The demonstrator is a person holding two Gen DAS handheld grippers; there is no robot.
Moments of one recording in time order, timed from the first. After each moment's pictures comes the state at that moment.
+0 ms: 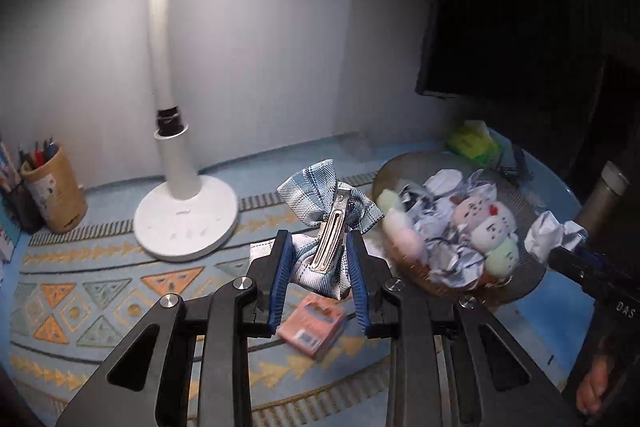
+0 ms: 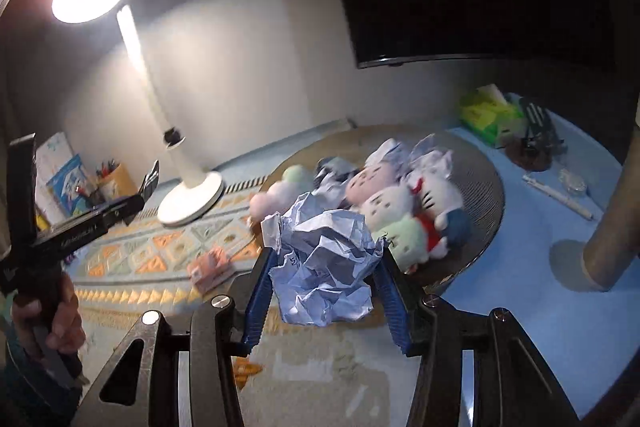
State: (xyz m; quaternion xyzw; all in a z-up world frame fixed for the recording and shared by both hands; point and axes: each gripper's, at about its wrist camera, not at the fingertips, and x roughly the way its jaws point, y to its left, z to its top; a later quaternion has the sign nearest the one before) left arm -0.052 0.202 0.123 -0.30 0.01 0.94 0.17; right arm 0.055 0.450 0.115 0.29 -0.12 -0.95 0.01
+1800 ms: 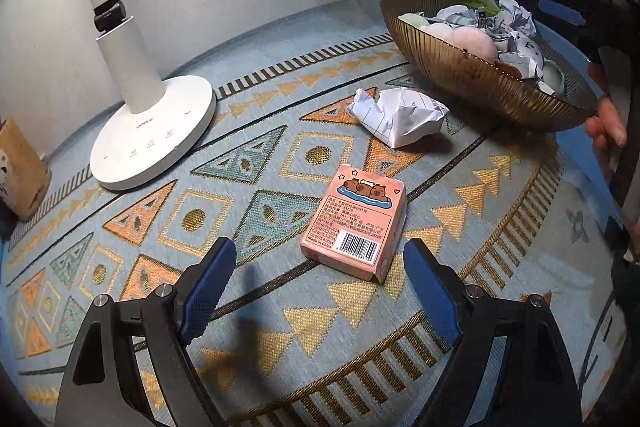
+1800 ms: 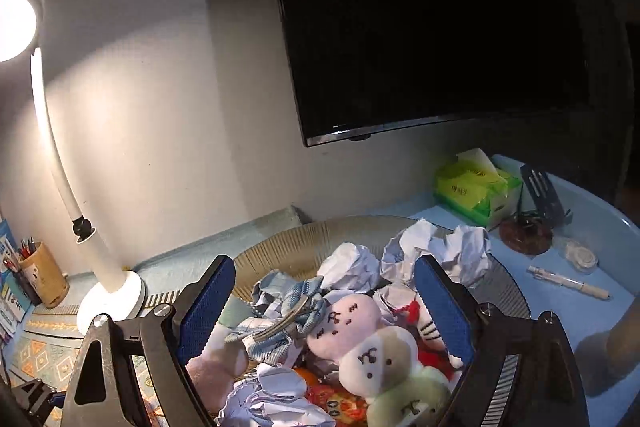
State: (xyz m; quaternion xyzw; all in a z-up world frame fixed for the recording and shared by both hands) left arm -0.077 0.182 0.011 -0.43 0.12 0.88 0.19; right arm -0.070 0.466 0.109 0.20 -0.10 -0.97 -0.09
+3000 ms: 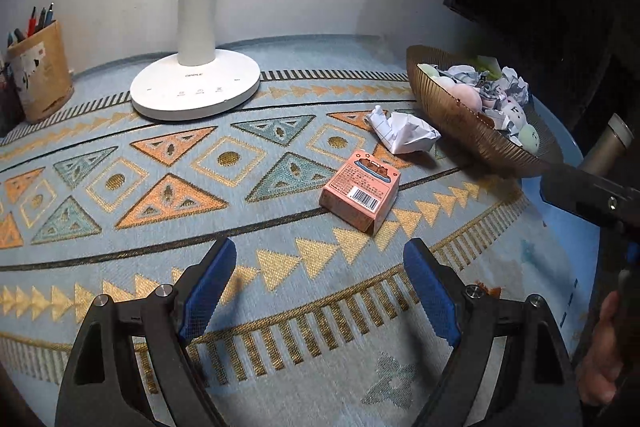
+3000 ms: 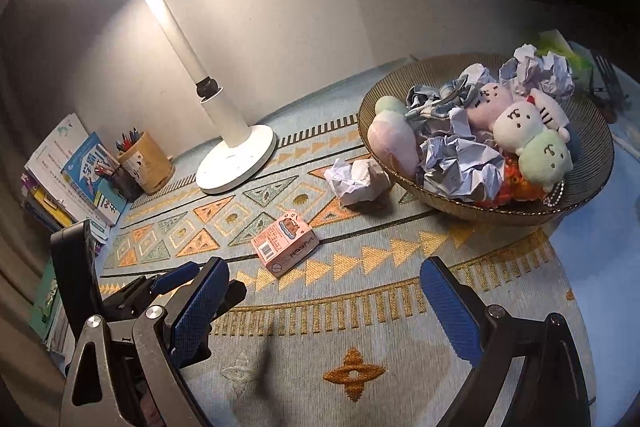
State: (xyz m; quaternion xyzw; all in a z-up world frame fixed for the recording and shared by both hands) left arm -0.031 0.129 0.025 -0.41 -0.03 0.89 0.18; right arm 0.014 0.351 0.076 0.38 -0.16 -0.91 0.07
